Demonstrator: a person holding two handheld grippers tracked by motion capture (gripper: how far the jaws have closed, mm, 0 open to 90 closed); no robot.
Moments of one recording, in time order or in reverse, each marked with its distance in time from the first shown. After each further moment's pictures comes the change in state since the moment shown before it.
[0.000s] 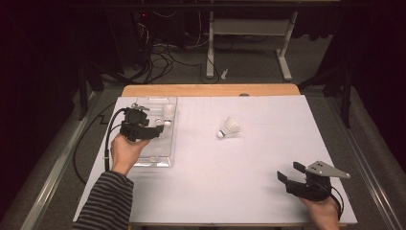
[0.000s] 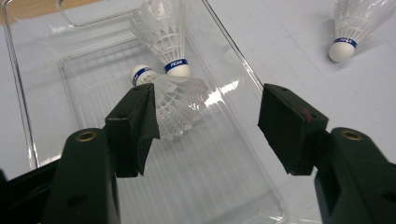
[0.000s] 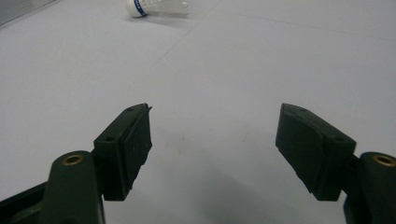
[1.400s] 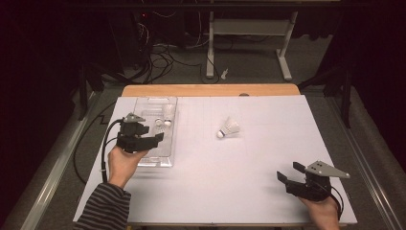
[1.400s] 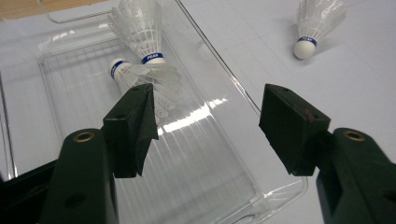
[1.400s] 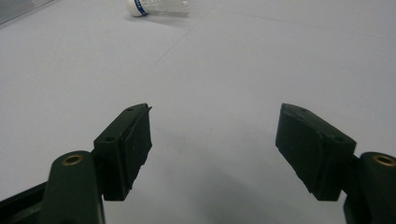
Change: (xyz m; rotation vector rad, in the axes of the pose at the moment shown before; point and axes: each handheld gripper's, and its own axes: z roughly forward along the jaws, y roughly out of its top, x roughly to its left) left arm -0.001 -0.020 -0.029 -0.050 -0.090 -0.027; right arm 0.000 0.000 0.000 0.003 0.000 -0.005
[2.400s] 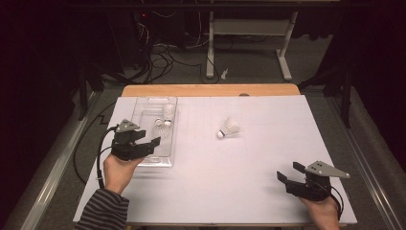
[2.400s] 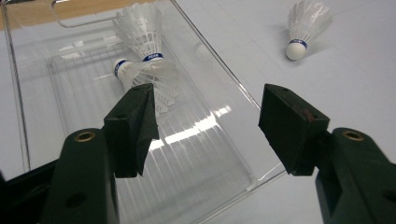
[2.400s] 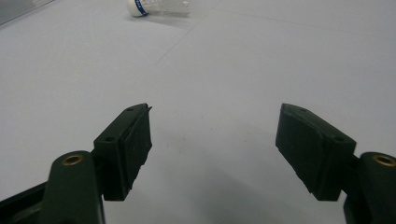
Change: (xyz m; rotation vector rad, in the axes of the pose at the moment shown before) left arm 0.004 -0.011 -0.022 -0.064 -0.035 0.009; right arm 0.000 0.000 0.000 0.000 0.002 0.002
